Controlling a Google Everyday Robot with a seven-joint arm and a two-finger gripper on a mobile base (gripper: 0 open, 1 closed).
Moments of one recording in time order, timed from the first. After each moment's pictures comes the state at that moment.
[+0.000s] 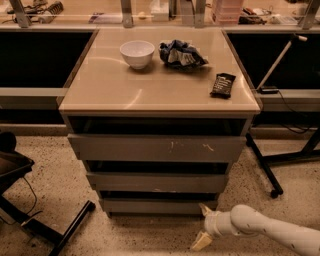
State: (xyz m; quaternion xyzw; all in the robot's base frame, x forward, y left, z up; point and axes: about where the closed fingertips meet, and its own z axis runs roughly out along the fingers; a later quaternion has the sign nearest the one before) arm 0.476 -0.159 0.275 -0.54 0.76 0.18 0.29
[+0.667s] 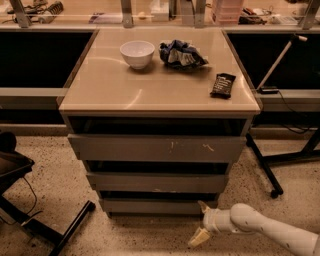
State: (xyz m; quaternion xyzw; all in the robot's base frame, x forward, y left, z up) arm 0.494 -0.156 0.261 -0.53 0.77 0.19 0.31
